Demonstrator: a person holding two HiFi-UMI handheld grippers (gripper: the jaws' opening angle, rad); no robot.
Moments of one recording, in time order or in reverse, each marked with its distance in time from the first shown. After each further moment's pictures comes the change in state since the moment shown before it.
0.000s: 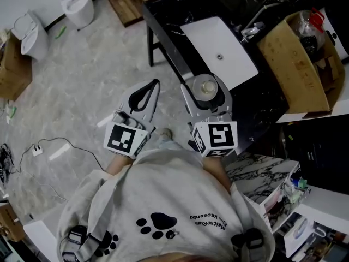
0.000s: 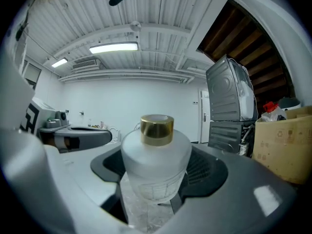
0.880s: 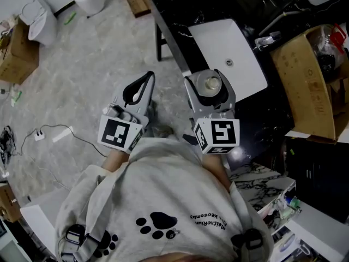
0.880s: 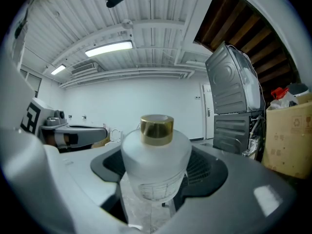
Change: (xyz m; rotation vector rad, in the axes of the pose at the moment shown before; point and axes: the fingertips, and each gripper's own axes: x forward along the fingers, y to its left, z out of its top) left arm 0.055 0.046 -0.013 0.030 0.055 0.111; right arm 0.065 -0.049 -0.016 0.063 0.015 0.062
